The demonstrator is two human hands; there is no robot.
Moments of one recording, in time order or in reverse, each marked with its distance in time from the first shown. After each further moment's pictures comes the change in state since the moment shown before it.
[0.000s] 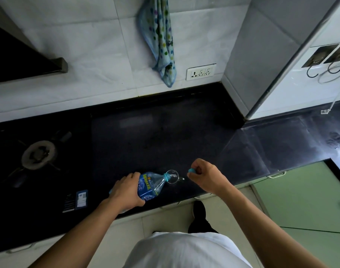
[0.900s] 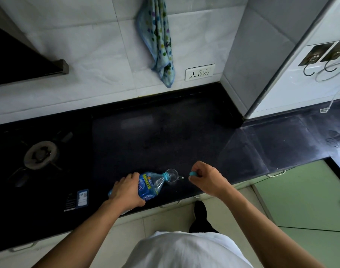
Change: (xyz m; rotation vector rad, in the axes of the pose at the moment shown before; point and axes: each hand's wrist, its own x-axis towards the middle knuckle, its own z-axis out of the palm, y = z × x) left_hand -0.008 0.009 0.001 0.041 0.018 -0.065; right_hand -0.010 0.012 0.002 -0.023 -0.016 0.013
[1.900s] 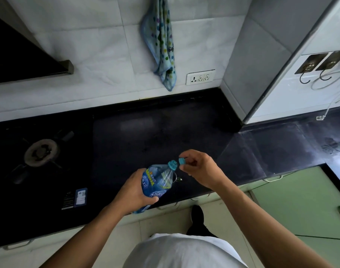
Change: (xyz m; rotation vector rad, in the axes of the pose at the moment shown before) left_hand -0.025 0.021 -0.004 -0.643 0.159 0.145; right_hand -0.003 -0.049 -0.021 0.150 0.043 -0.218
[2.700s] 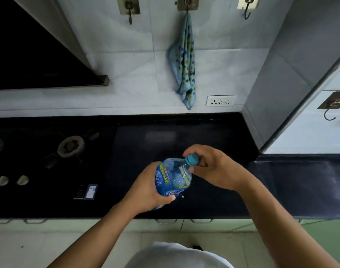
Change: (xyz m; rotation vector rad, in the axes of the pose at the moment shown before) left_hand -0.018 0.108 -0.007 -0.159 0.248 0.093; right_hand 0.006 -0.058 -0.093 -0.174 -0.244 -0.417
